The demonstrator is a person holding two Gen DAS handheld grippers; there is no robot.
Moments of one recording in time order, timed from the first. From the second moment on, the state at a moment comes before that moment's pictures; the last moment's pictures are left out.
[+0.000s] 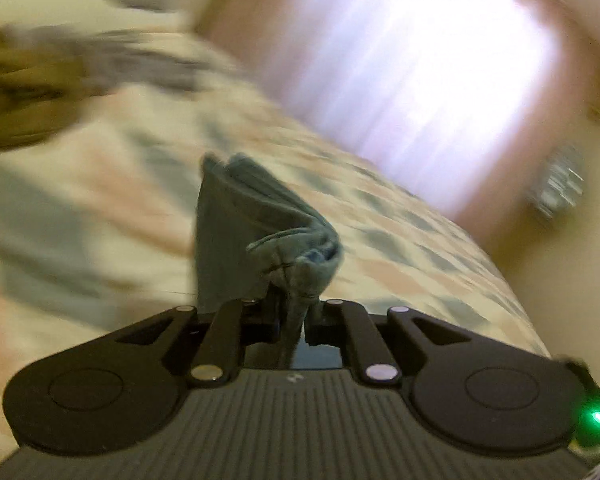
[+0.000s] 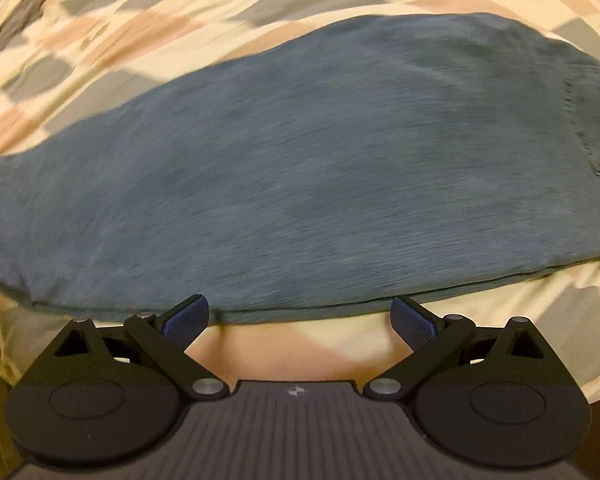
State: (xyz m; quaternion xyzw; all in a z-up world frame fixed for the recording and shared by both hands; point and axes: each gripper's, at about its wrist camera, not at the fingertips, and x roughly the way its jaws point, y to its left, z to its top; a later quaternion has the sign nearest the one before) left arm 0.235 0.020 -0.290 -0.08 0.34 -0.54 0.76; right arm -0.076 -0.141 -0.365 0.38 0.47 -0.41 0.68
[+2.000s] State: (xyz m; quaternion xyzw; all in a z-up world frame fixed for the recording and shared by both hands) left arm 0.175 -0.123 -0.371 0.17 0.41 -0.60 0.67; right arm -0.136 -0.244 -0.432 0.59 0.29 -0.22 0.72
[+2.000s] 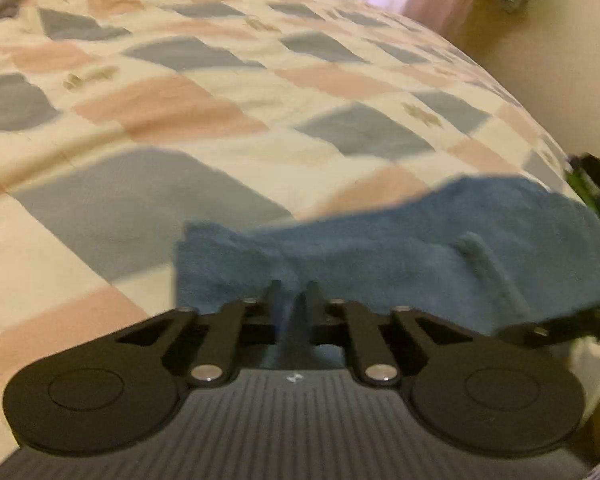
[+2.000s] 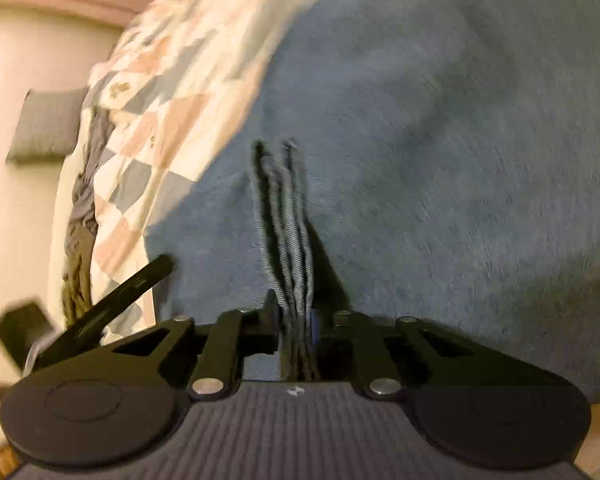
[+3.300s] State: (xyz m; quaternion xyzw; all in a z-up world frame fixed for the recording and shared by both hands) left arm -0.021 -0.203 -0.345 0.18 0.37 -0.64 0.65; right arm -0.441 -0.344 -0.326 0.42 0.23 -0.47 0.74
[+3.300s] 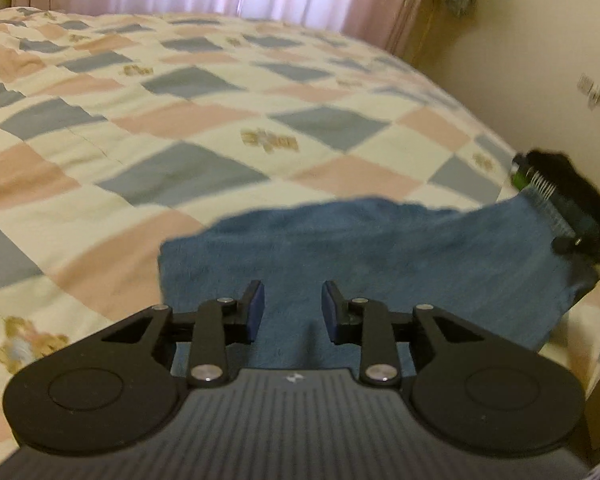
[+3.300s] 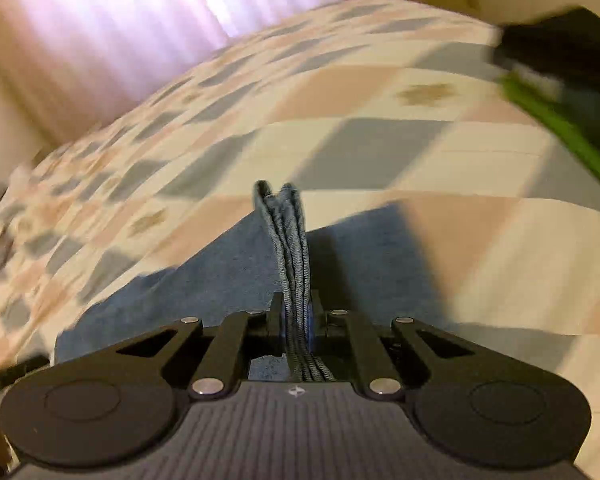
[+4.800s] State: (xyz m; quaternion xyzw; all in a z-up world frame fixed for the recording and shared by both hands) left arm -0.104 -0.349 -0.371 0.30 0.29 -0.70 0.58; right arm -0.413 -0.404 -0.370 0.30 0.28 -0.51 0.76
